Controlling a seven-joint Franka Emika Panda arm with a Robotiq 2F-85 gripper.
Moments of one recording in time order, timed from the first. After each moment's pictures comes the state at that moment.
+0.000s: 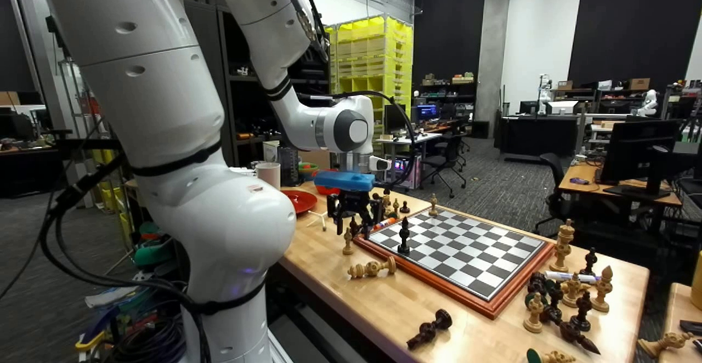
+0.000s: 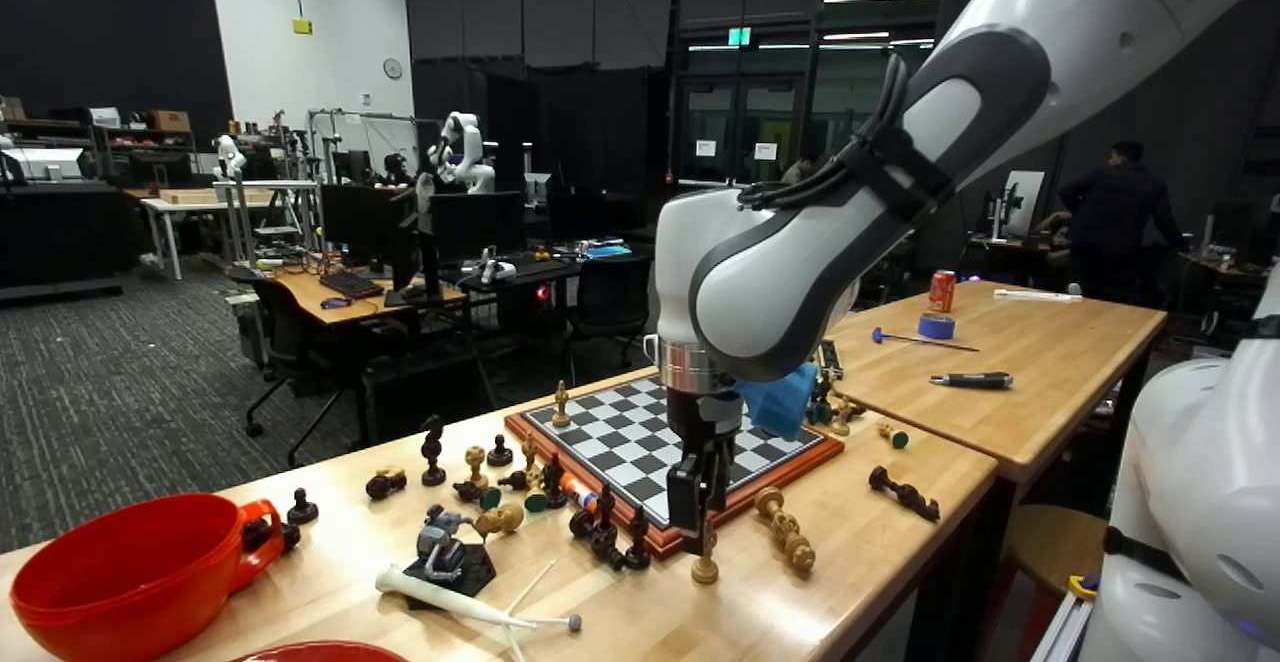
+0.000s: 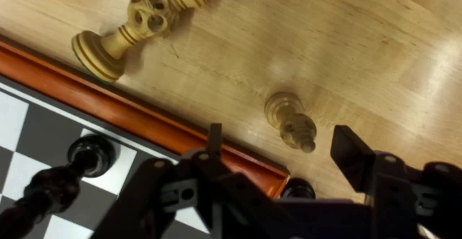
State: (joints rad) arm 0.19 -0.29 0.12 -2.74 0.01 2.39 -0.14
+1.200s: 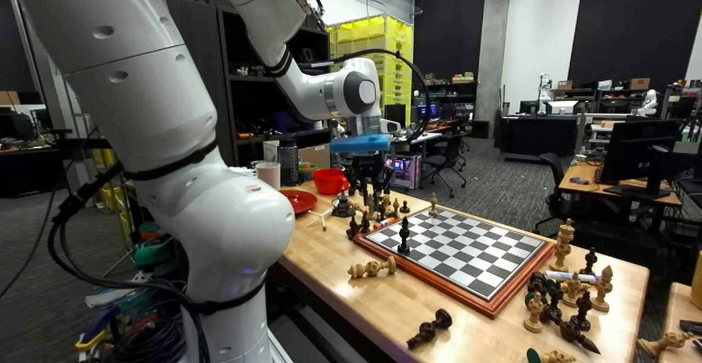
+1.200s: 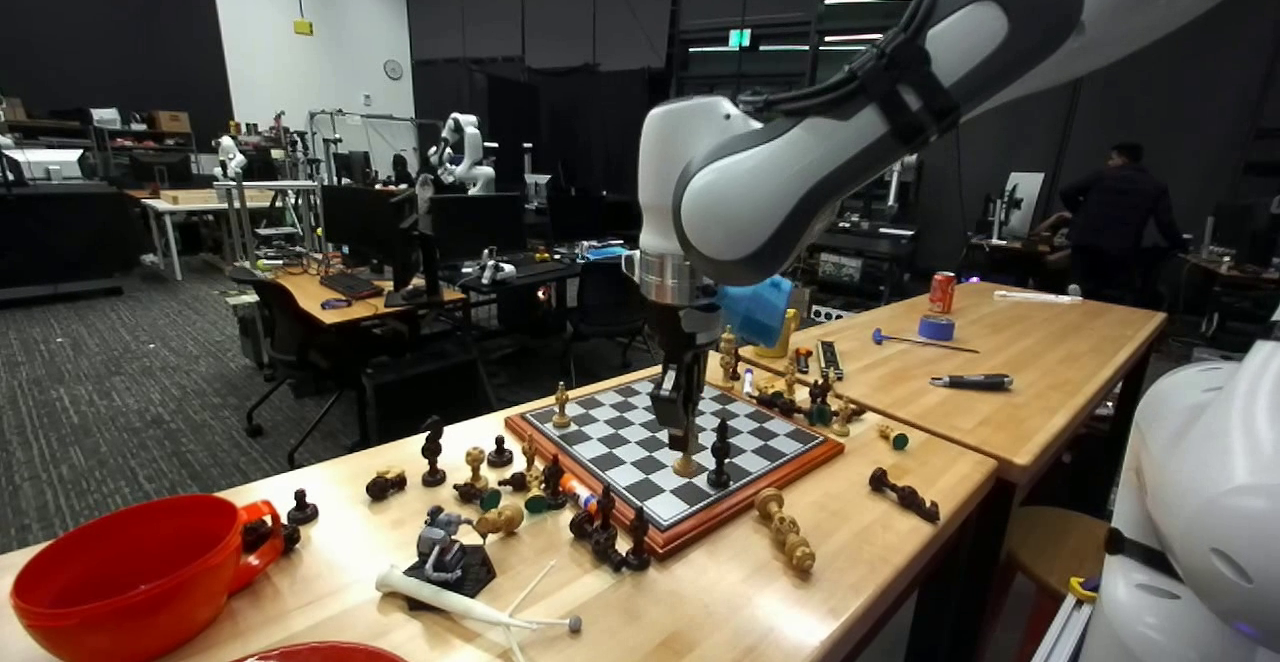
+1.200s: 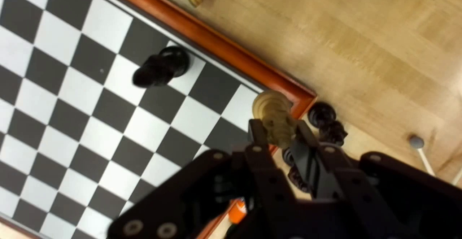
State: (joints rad) arm 0.16 -0.36 0.12 -2.58 -0.09 2.25 -0.18
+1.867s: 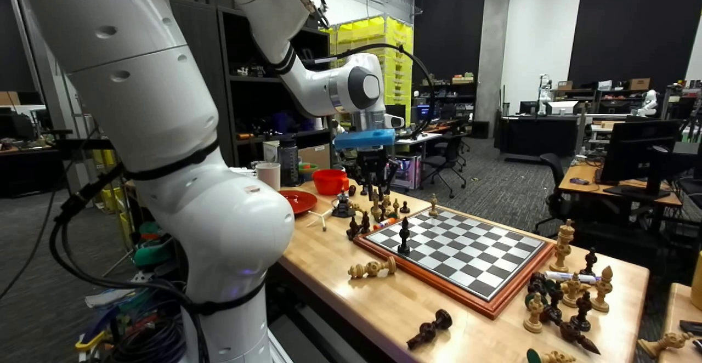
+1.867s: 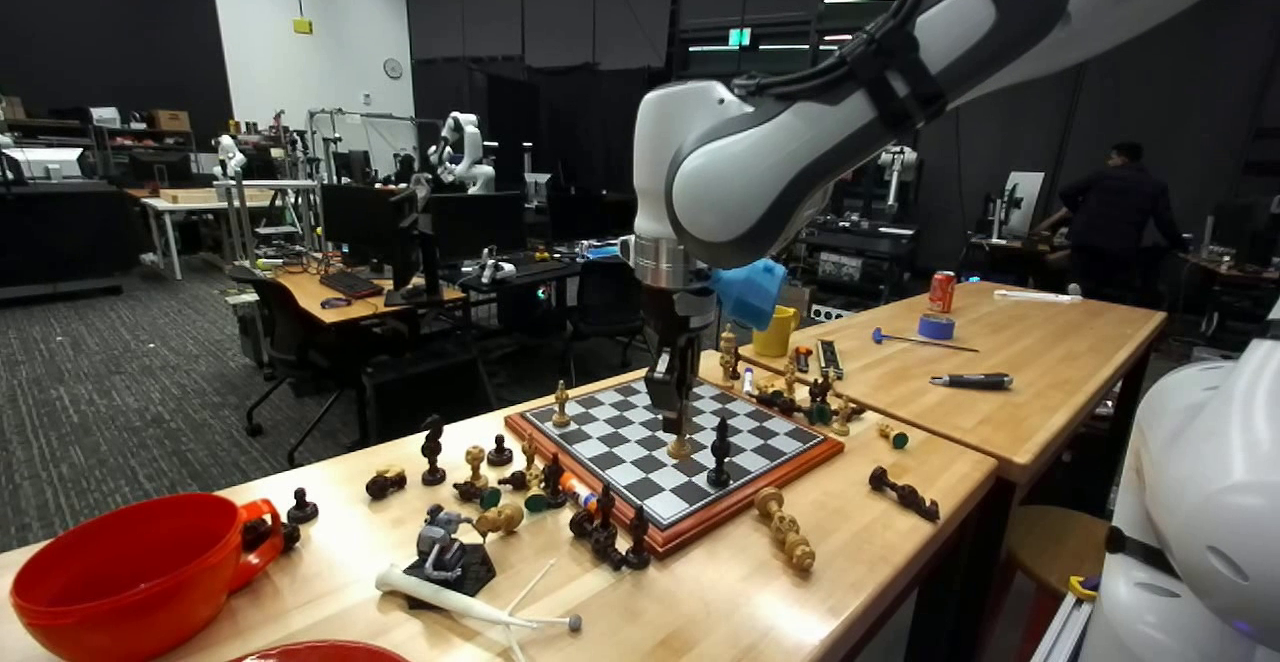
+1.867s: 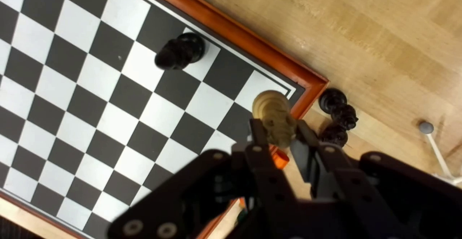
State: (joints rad) arm 0.15 -0.35 0.12 -2.54 -0.10 2.23 -0.19
